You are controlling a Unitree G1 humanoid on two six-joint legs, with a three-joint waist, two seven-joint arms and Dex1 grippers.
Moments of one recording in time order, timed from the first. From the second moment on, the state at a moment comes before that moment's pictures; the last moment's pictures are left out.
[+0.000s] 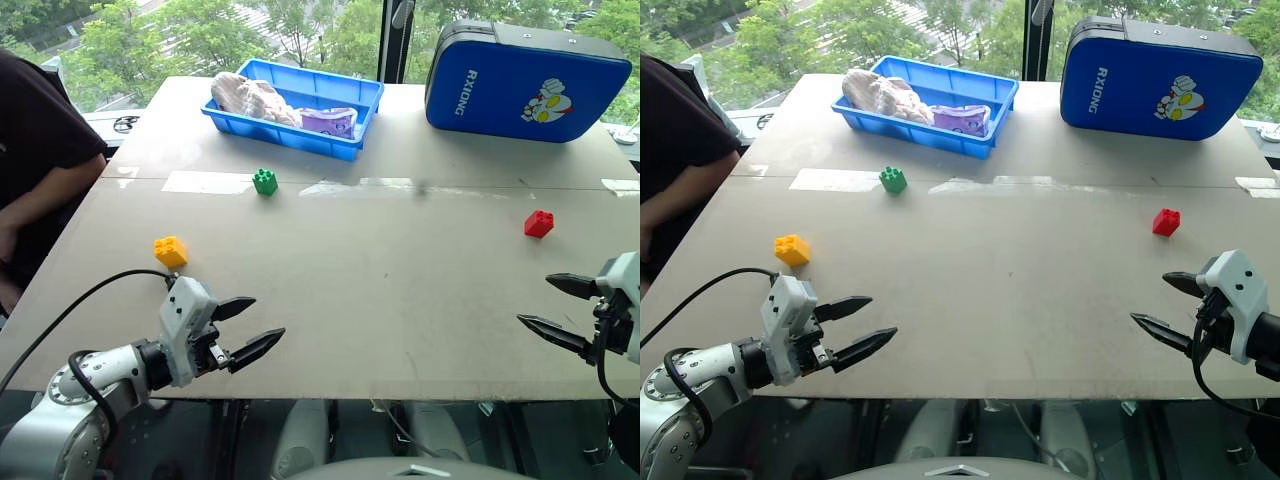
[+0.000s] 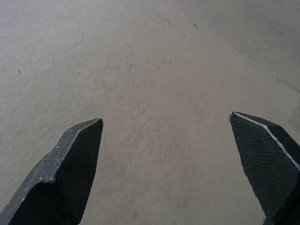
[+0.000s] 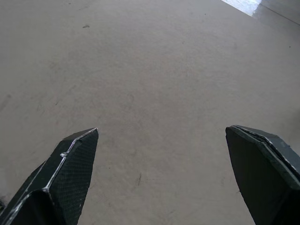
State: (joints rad) left arm 0.35 0.72 0.38 -0.62 -0.63 0.65 -0.85; right arm 0.33 -0.89 -0.56 -0.57 0.57 0.67 0.91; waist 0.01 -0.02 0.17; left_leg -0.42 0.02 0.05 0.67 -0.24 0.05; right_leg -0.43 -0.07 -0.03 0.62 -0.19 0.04
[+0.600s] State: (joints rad) left arm -0.01 0.76 0.28 -0.68 -0.80 0.70 -0.81; right arm -0.22 -0.86 -0.35 -0.64 0.58 1.18 0.42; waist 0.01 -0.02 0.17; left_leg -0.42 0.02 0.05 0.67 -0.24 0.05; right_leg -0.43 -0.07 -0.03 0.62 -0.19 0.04
